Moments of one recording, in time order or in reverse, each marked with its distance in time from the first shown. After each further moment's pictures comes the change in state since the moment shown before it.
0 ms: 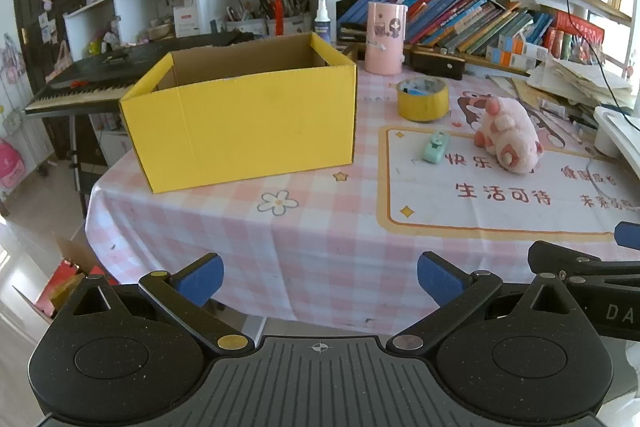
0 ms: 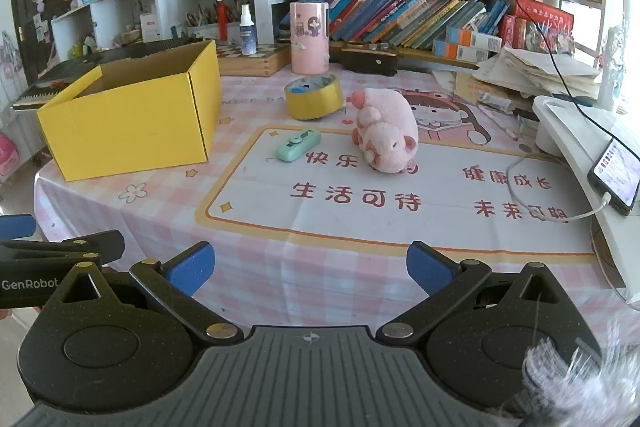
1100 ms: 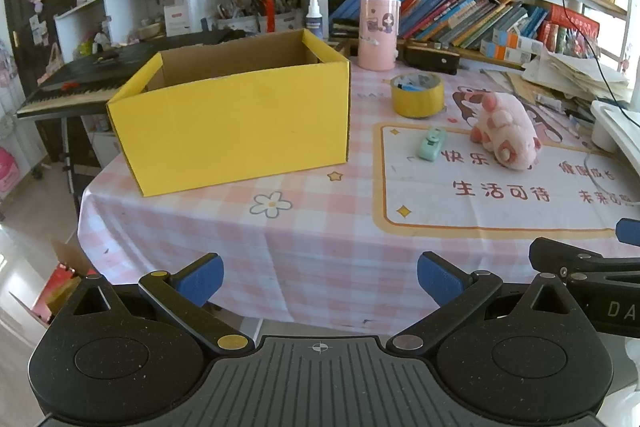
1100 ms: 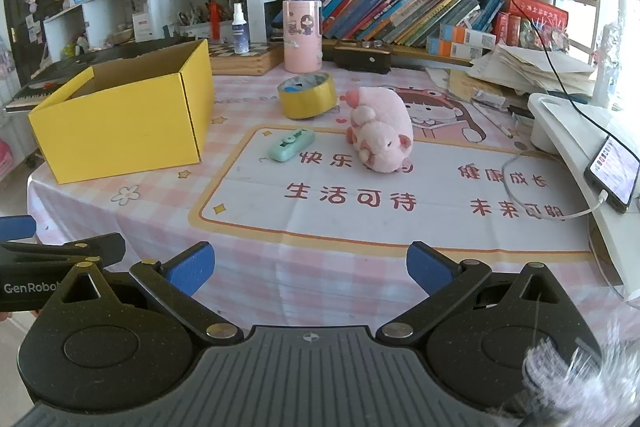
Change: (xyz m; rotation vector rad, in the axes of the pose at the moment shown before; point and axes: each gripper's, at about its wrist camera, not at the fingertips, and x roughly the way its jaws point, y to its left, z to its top) left arm 0.007 0.000 0.004 0.018 0.013 -0.020; right arm 0.004 -0.001 0.002 0.010 0.007 -0.020
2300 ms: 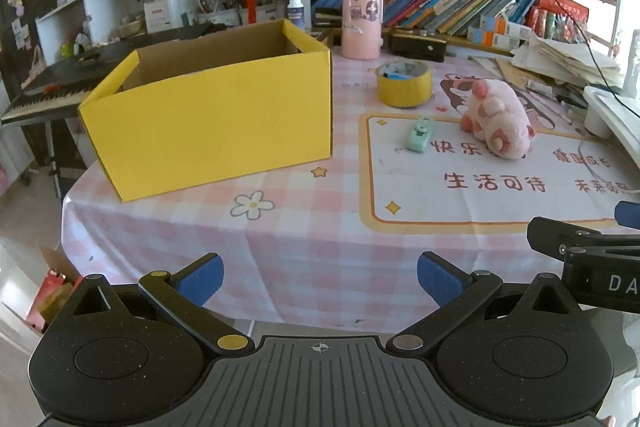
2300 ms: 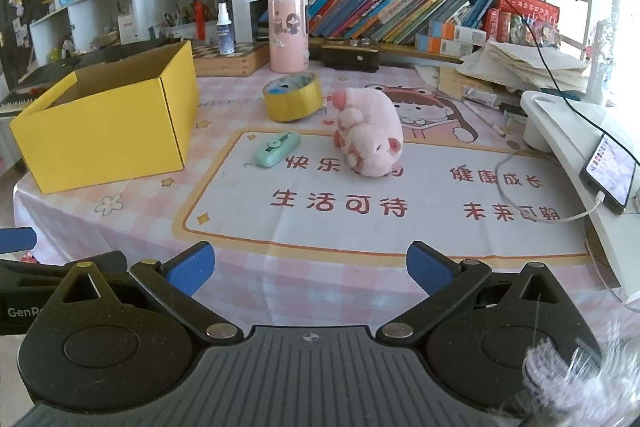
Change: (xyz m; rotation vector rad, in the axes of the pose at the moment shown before) left arm 0.015 -0.005 0.005 0.040 0.031 -0.036; right arm 0.011 -0.004 0.007 0.021 0.009 -0.035
